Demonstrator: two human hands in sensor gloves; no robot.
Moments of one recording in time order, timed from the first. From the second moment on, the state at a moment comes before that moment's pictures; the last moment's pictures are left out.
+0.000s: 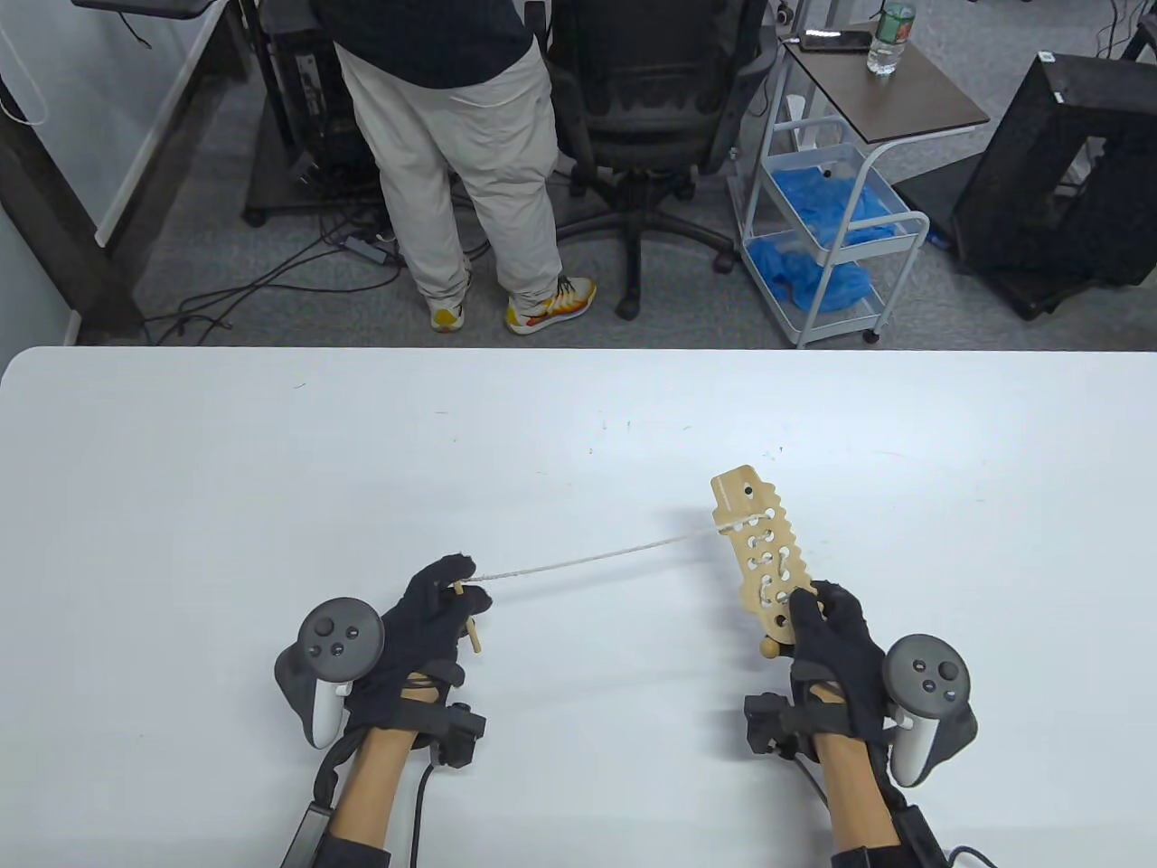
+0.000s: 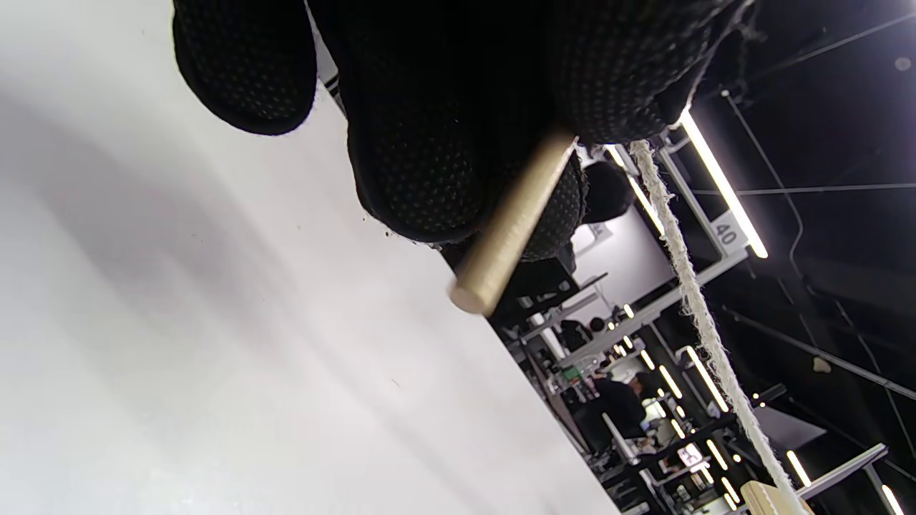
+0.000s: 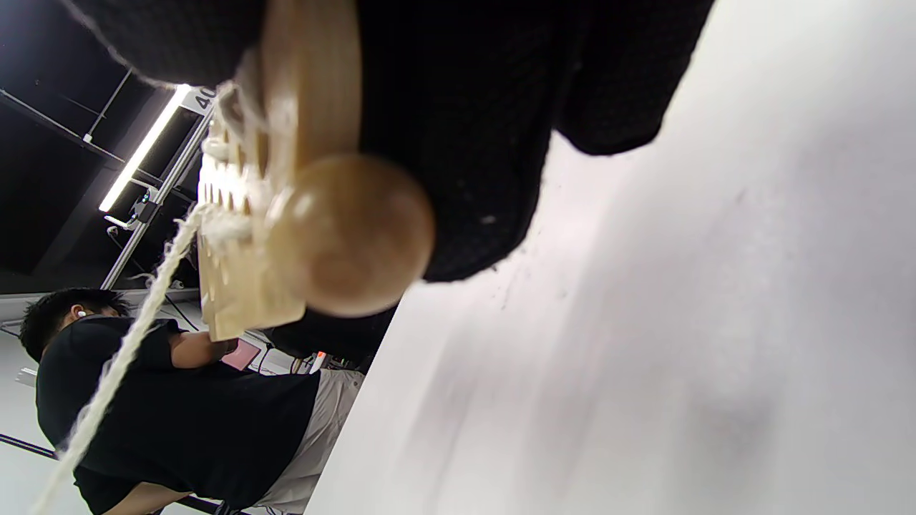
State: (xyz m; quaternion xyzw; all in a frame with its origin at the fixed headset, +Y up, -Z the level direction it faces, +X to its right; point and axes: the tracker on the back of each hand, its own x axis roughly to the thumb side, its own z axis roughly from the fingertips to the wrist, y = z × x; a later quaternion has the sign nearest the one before) left_hand -0.222 -0.733 -0.271 0.03 0.03 0.44 0.90; right_hand 0.235 -0.744 -0.232 -0.23 -0.11 0.80 0.54
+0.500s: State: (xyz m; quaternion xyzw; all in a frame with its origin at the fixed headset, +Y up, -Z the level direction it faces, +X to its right) left_hand -0.202 -0.719 -0.263 0.05 -0.02 0.42 0.91; right_hand 0.215 -0.740 -0.233 -0.18 -0.09 0.81 0.55
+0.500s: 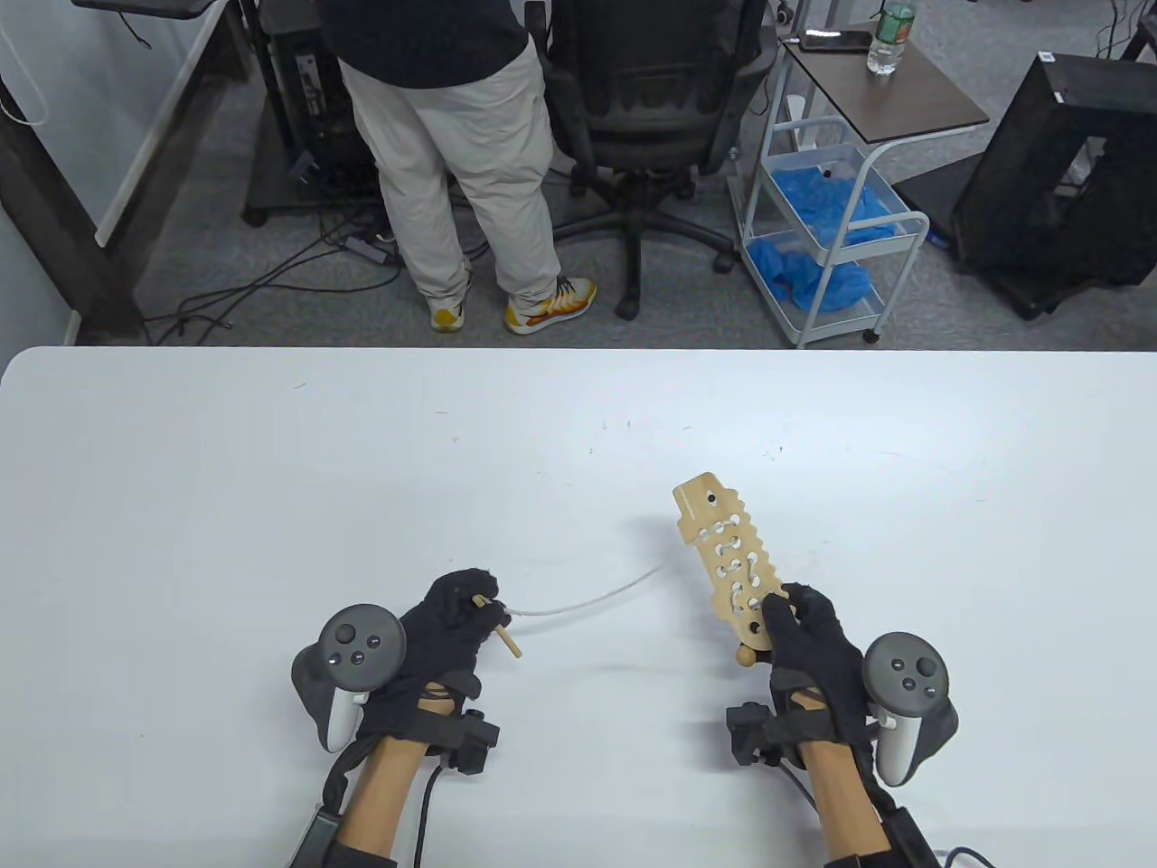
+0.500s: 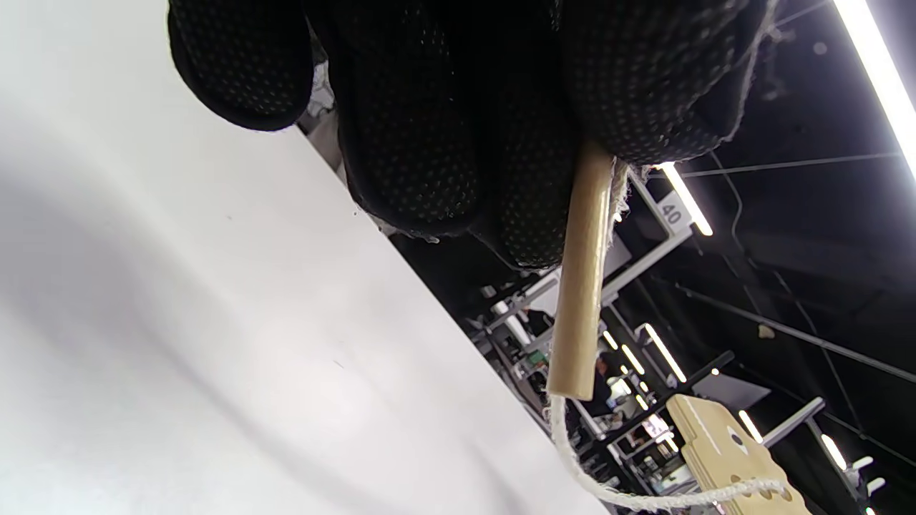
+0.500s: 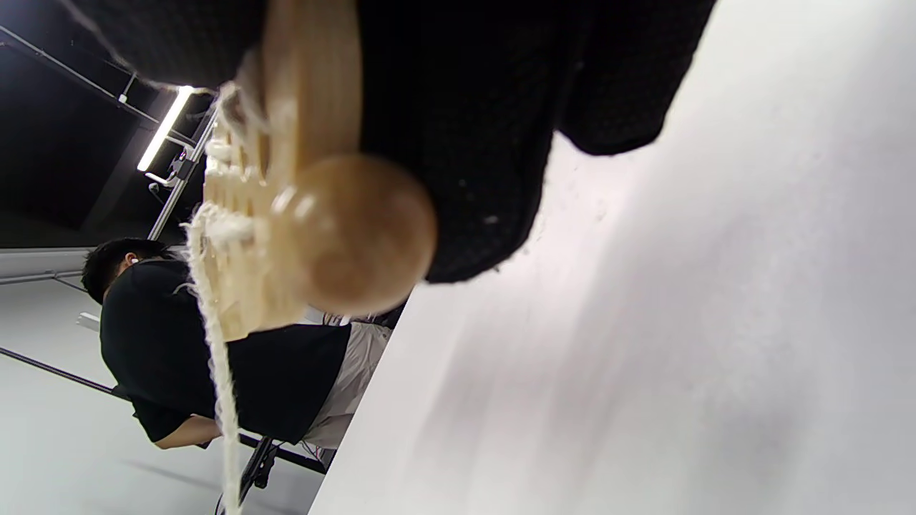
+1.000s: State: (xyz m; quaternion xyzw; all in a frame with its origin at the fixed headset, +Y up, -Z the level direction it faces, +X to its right) left_hand -0.186 -0.703 -0.251 0.10 -0.06 0.39 0.91; right_hand 0.194 -0.738 -0.231 -0.13 -0.08 0.84 0.52
